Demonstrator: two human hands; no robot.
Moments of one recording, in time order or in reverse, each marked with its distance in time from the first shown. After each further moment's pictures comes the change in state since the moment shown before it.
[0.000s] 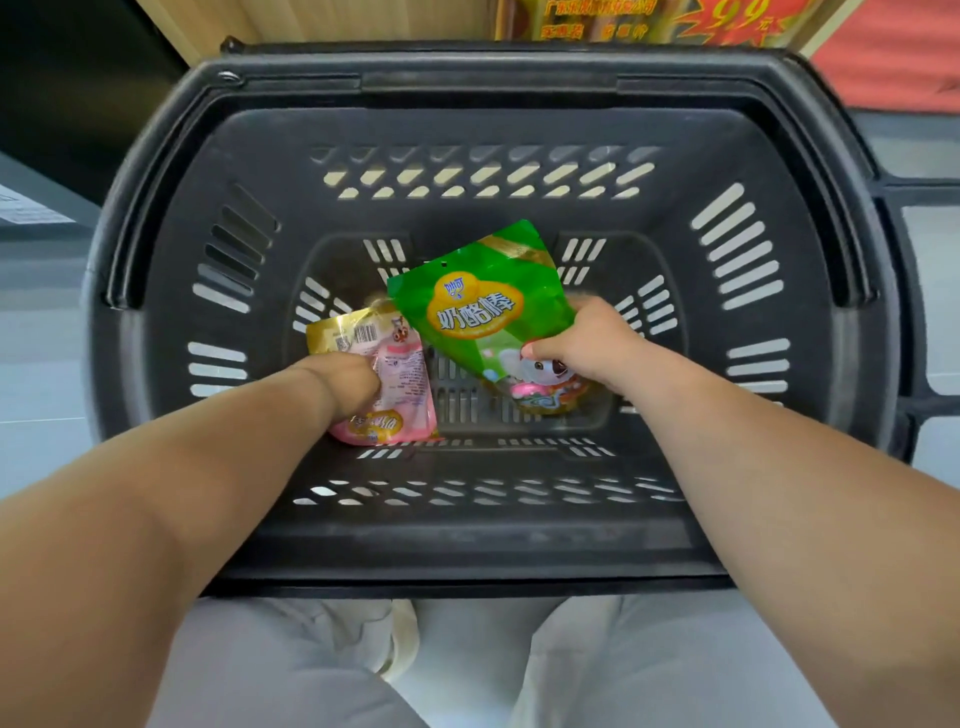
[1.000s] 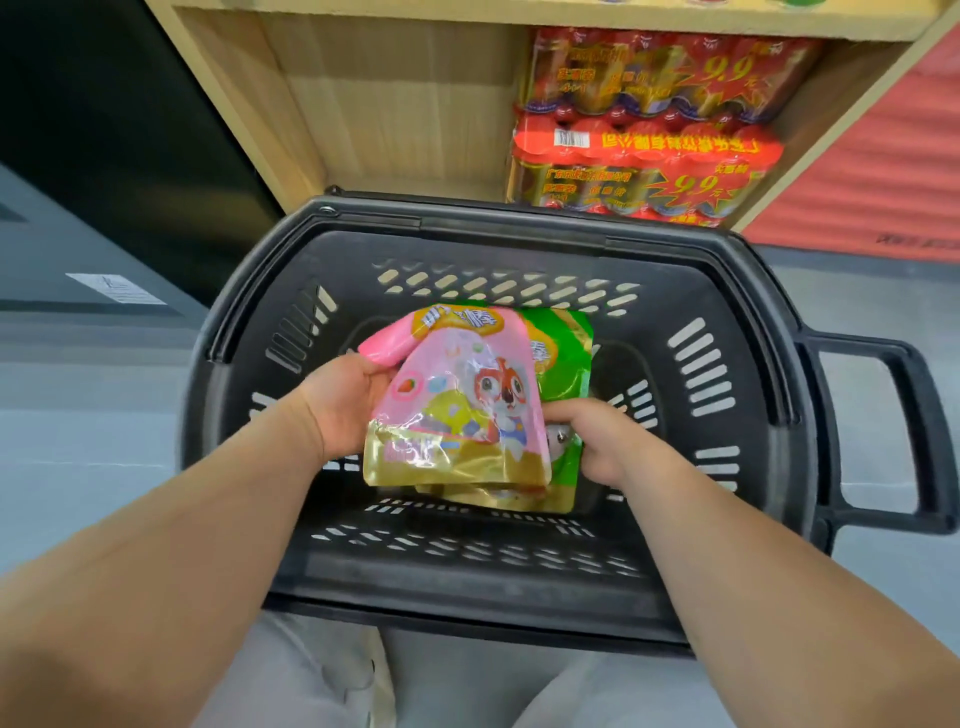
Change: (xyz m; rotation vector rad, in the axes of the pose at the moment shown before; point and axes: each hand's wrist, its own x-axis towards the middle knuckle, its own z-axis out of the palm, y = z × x) left_hand -0.065 0.002 -0.052 -2.337 0.012 0.314; right_hand -0.020 -0.009 -0.017 0.760 -0.320 0.235
